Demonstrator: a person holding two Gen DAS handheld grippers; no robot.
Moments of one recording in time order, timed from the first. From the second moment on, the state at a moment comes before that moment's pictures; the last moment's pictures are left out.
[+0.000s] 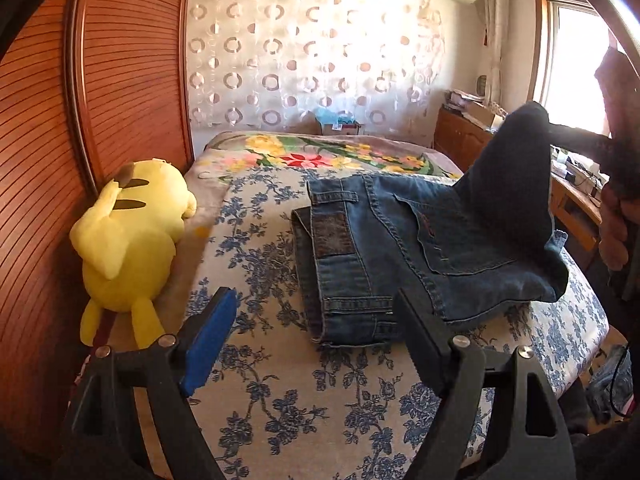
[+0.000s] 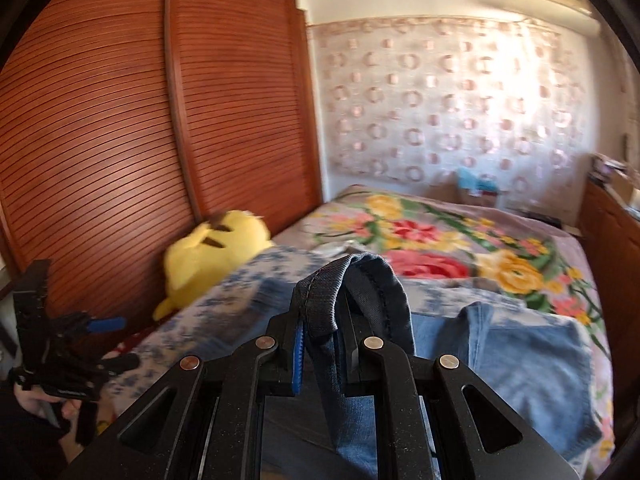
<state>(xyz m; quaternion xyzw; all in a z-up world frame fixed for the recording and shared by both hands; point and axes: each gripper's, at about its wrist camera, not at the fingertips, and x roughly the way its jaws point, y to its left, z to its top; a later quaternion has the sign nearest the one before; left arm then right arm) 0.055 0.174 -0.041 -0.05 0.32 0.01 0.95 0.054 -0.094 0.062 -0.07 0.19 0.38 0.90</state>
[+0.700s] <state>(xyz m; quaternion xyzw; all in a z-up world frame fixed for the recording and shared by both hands) 0.068 0.152 -0.047 -0.04 0.32 -0.02 0.95 0.119 -0.136 0.043 -0.10 0.25 0.40 0.87</state>
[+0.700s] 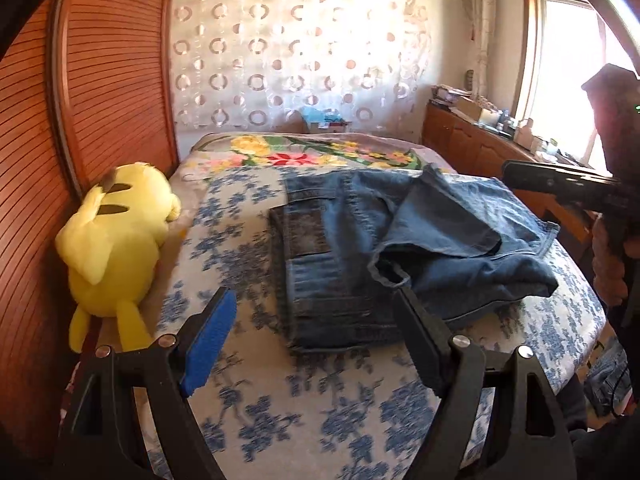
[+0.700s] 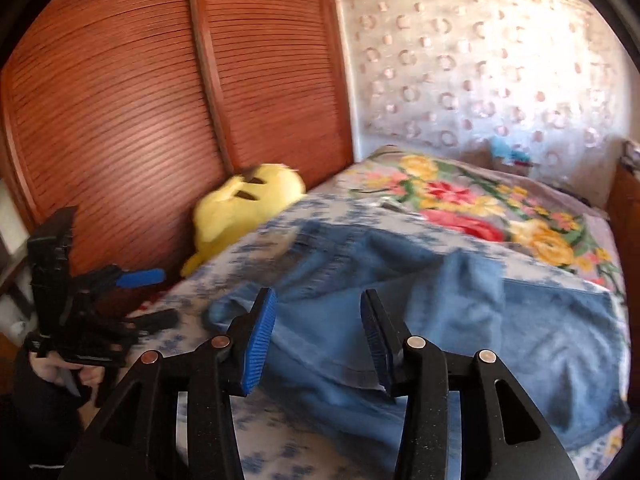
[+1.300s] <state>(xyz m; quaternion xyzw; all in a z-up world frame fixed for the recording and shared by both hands) 0.110 0.118 -0.072 -0.05 0.35 -0.08 0.93 0.201 -0.128 -0.029 -0.09 0.37 0.37 0.85</state>
